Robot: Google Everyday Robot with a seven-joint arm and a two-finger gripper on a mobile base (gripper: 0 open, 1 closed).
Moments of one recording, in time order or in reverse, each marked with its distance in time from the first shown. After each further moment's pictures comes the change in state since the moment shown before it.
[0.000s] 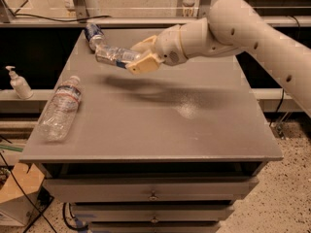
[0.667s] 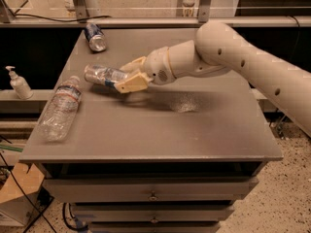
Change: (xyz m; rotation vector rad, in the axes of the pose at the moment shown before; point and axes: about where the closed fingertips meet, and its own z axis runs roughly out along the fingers) arm 0.019 0.046 0.038 -0.095 -0.035 0.124
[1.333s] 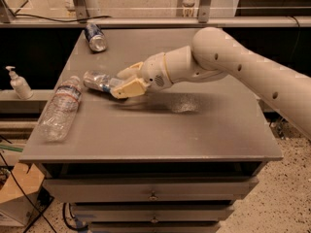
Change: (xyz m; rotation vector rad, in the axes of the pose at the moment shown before) arm 0.005 0.016 0.012 -0.031 0.000 0.034
